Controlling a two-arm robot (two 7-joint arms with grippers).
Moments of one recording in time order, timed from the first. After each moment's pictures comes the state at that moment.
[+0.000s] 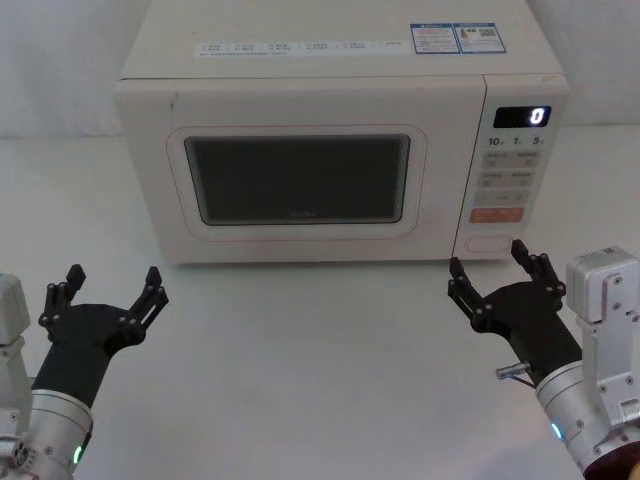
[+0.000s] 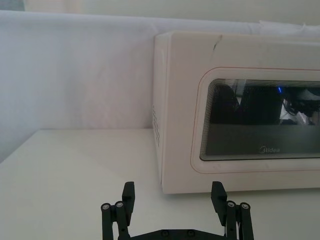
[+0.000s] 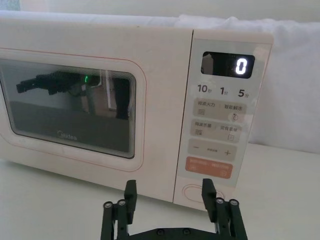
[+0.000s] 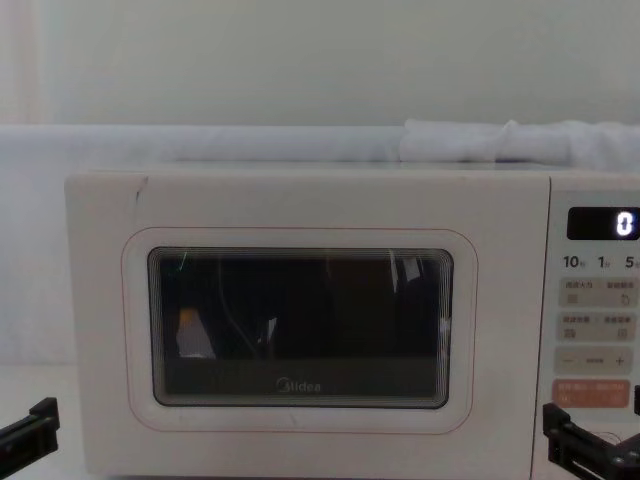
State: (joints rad) left arm 0.27 0.24 0.04 -1.85 -0.25 -0.02 -0.02; right arm -0.17 0.19 -0.26 -1.77 0.07 -0.06 -0.03
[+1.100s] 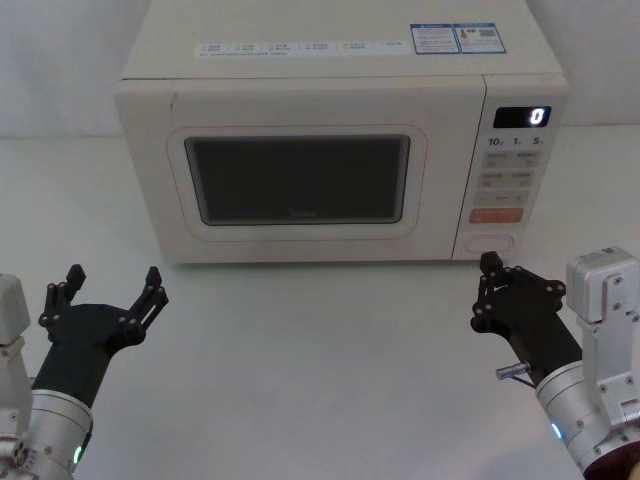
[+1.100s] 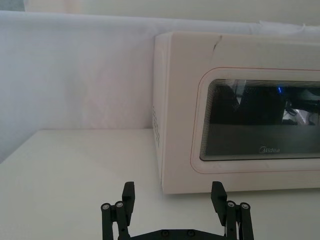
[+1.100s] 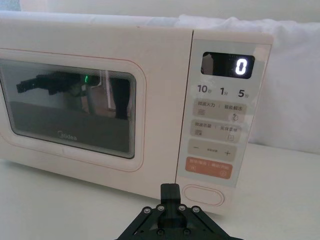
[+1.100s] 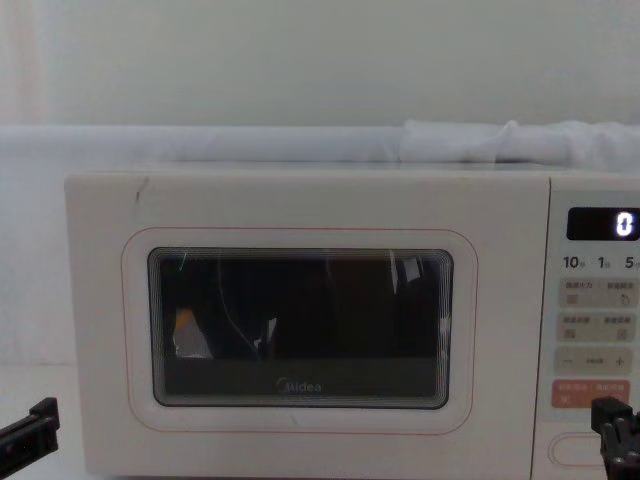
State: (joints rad) left arm 0.27 0.24 0.04 -1.85 -0.25 -0.02 -0.02; right arm -0.17 0.19 -0.26 -1.77 0.07 -0.06 -0.03
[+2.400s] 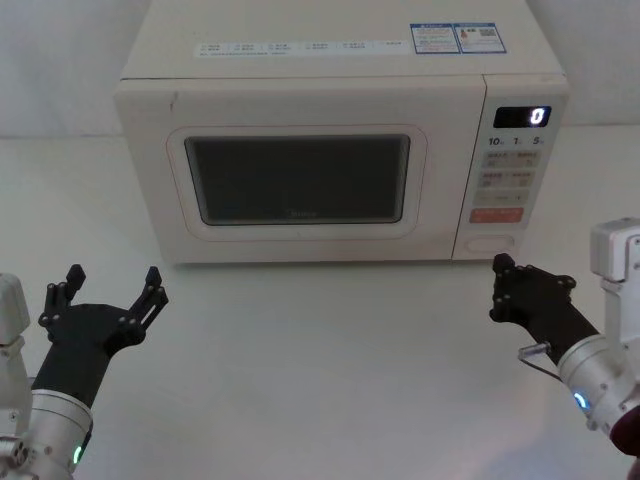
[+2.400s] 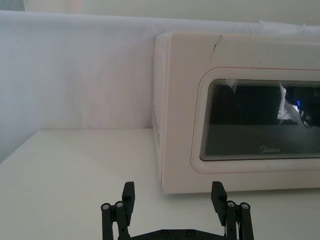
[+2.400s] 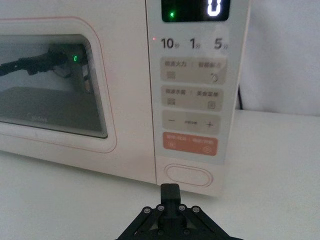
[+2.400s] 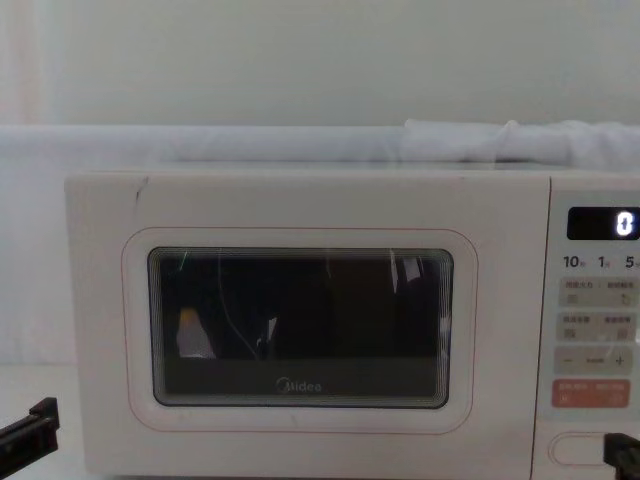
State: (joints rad) left arm 0.27 0.24 0.04 -1.85 -0.25 -0.02 -0.02; right arm -0.07 0.16 -0.14 -1.64 0.17 0.06 0.17
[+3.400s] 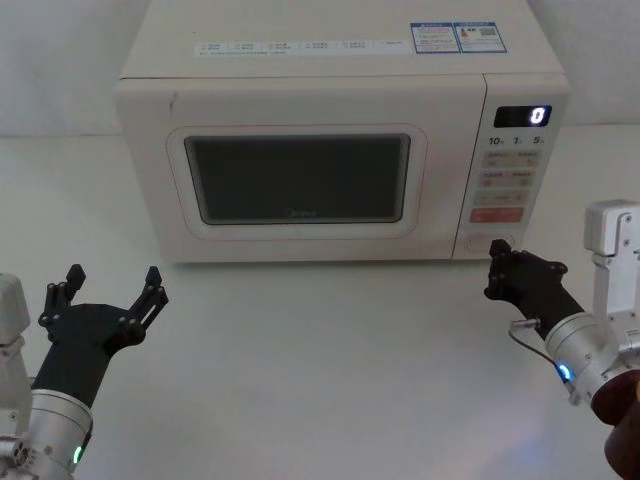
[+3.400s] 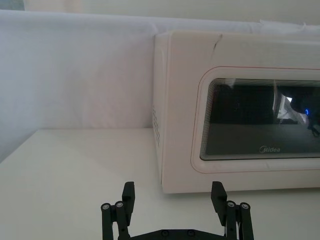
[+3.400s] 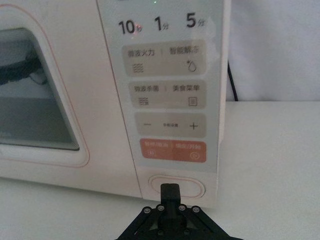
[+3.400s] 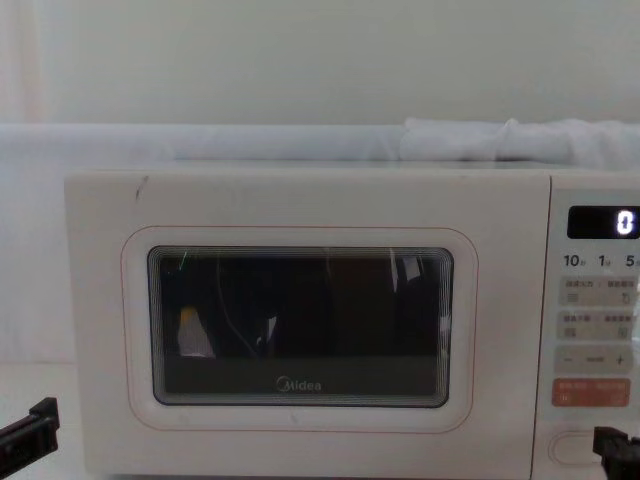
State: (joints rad) left arm 0.27 0.24 0.04 -1.85 -0.25 -0.02 -0.02; right arm 0.05 0.13 -0.13 -1.49 0.23 0.05 0.15
